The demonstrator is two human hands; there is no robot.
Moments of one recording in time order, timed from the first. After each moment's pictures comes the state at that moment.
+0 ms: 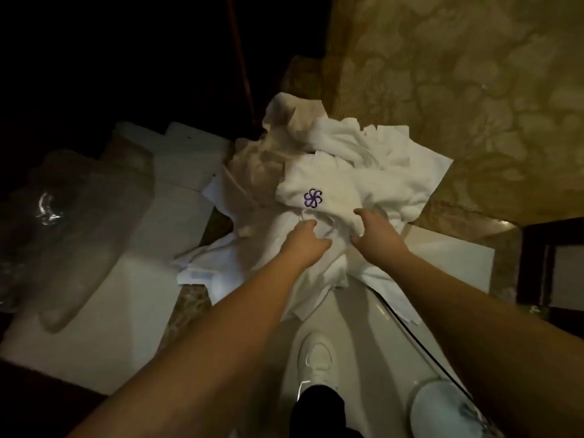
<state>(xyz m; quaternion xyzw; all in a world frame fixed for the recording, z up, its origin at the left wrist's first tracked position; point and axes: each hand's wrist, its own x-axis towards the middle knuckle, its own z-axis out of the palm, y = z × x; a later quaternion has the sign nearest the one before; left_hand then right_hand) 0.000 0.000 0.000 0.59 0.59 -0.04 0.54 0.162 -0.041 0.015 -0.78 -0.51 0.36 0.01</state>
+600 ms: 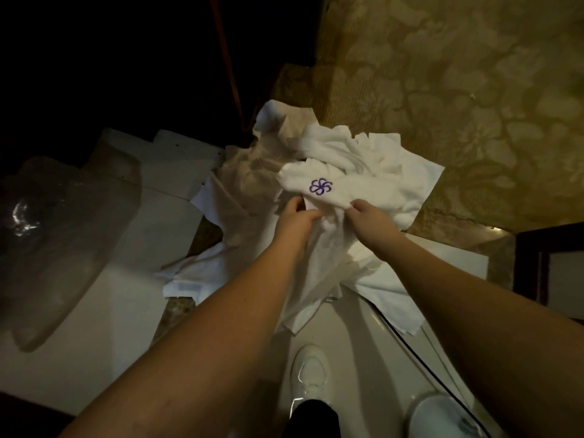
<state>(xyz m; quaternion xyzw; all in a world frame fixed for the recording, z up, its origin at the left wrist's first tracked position) 0.025 0.034 -0.017 0.30 0.61 0.24 0.70 0.168 -0.003 0.020 -0.81 -0.41 0.40 0.12</state>
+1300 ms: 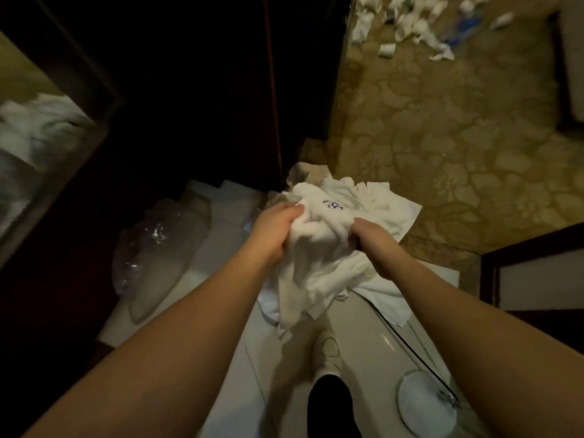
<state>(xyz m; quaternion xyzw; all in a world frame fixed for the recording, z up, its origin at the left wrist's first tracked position) -0.088 -0.030 0.312 0.31 0.58 0.30 0.69 0.097 -0.091 0.302 -0.71 -0.34 0.55 0.29</state>
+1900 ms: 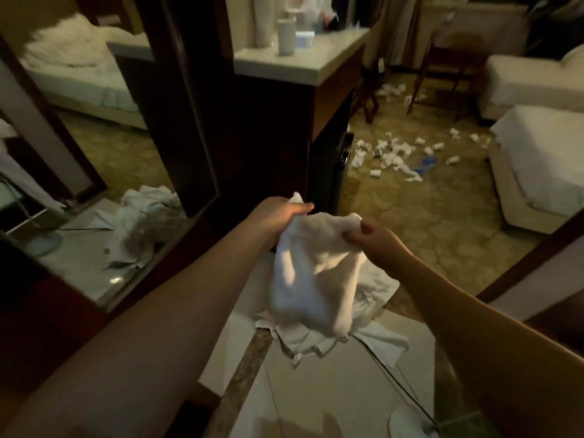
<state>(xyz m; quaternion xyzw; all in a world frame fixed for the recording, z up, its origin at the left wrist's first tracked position) -0.217 -0.230 0.721 0.53 0.55 0.28 0.59 0.002 -0.280 0.663 -0.68 -0.53 0.38 0.34</state>
